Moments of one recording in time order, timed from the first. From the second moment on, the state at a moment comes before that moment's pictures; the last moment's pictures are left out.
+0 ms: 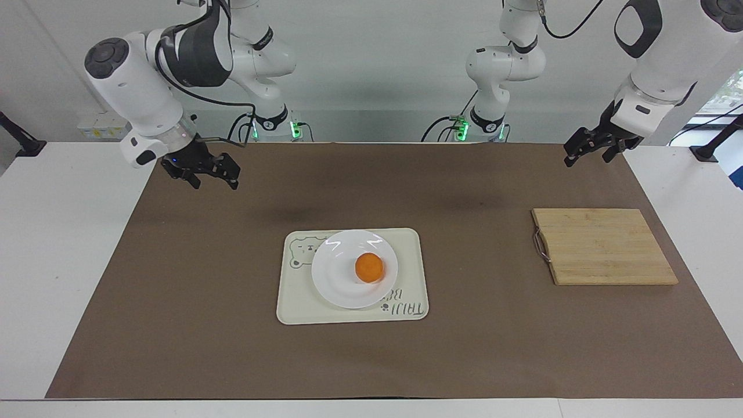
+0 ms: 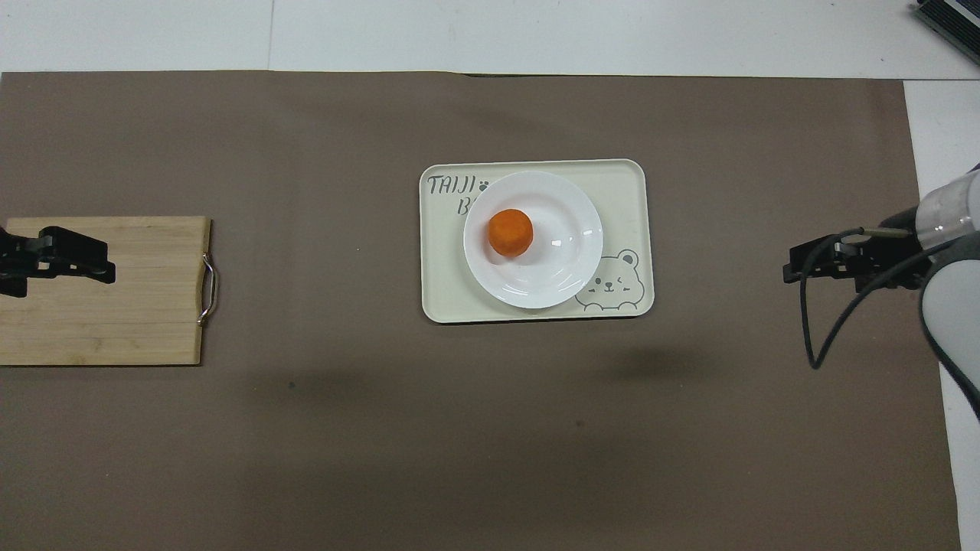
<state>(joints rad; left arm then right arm) -0.03 -0.03 0.02 -1.65 -0.03 1.54 -0.10 0.10 -0.01 -0.15 -1.79 0.09 1.68 0.06</state>
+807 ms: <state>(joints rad) -0.03 -0.03 0.02 -1.65 -0.03 1.54 -0.10 0.00 -0.11 -0.14 -1.69 0.03 1.62 -0.06</state>
